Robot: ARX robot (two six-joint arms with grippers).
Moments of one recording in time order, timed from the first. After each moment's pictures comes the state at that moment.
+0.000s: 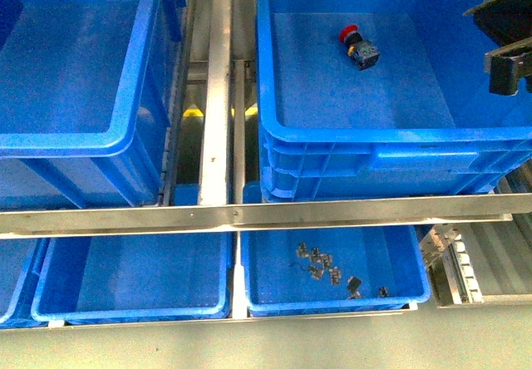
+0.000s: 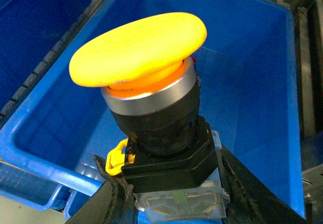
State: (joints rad) left arm 0.00 0.20 0.02 0.20 0.00 -0.01; right arm 0.31 1.33 0.49 0.54 0.09 -0.21
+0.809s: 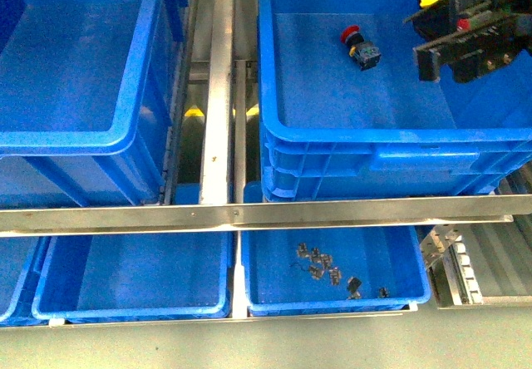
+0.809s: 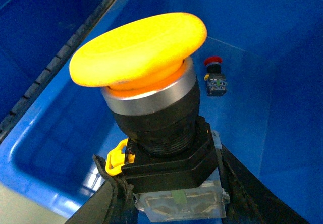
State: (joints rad) left arm 0.00 0.01 0.02 0.00 0.00 -0.01; right arm 0.30 1.59 0.68 0.56 0.01 -0.21
